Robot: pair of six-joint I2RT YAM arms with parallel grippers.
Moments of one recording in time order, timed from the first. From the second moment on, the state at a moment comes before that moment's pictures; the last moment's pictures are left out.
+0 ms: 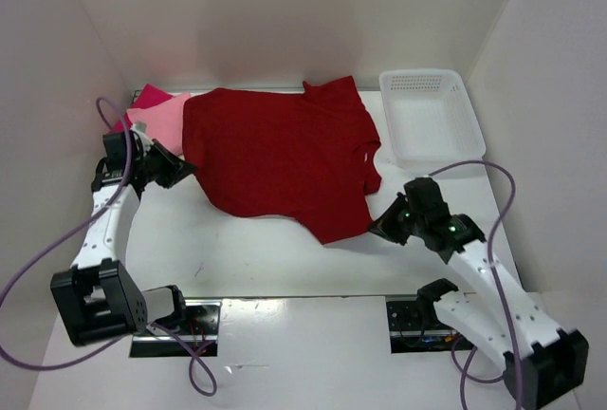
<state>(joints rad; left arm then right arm) 0.25 1.26 0.94 -0.42 0.51 -0.69 0.38 0.85 0.63 -0.66 -0.13 1.02</state>
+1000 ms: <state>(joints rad) 0.31 1.30 0.99 -0.62 0.32 -0.63 0.26 1.06 0.87 -0.85 -0.15 0.92</state>
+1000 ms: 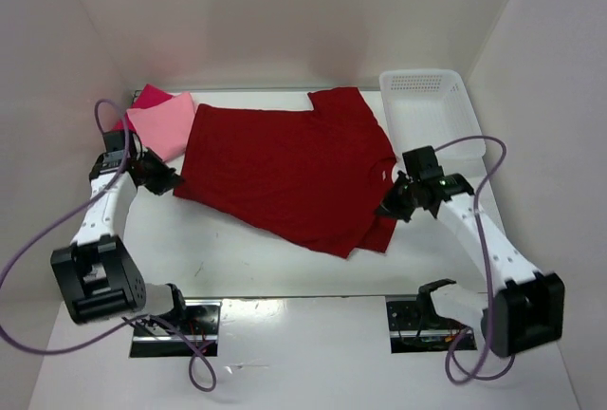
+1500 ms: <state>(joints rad) 0.31 1.67 1.10 -0.43 0.30 -0.71 0.12 1.61 1.24 -0.57 -0.09 0.70</state>
